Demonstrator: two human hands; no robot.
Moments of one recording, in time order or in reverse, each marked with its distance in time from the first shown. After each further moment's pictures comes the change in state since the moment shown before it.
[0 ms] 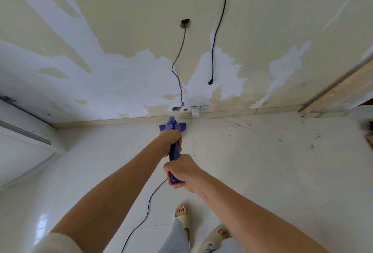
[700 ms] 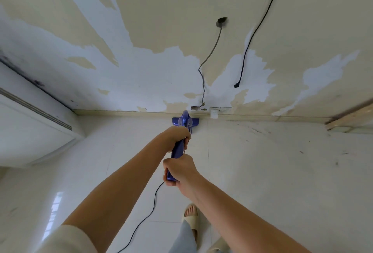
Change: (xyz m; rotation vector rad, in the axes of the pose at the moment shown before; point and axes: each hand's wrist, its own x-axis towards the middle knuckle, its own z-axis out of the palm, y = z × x) left_hand -0.002 0.024 -0.067 -0.001 -0.051 -0.014; right_hand 0.035 -0.033 0.072 0.141 0.040 0.044
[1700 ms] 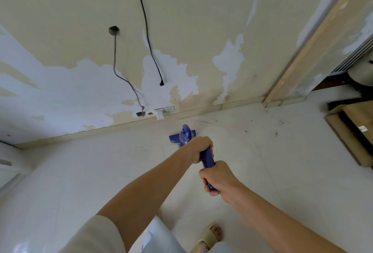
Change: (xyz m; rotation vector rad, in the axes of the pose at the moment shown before) left_hand -0.062 -0.042 0.406 0.057 -0.173 0.006; right_hand -0.130 0.122 -0.375 -0.019 0.247 -0.091
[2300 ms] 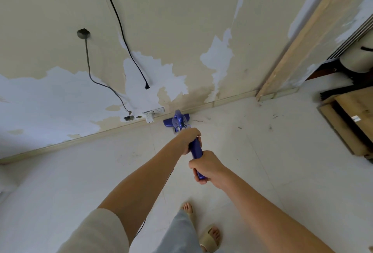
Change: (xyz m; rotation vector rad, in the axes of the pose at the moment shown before) left_hand 0.059 0.073 0.006 -0.059 0.014 -0.034; right_hand 0.078 -0.052 -0.032 -0.060 -0.088 -0.020
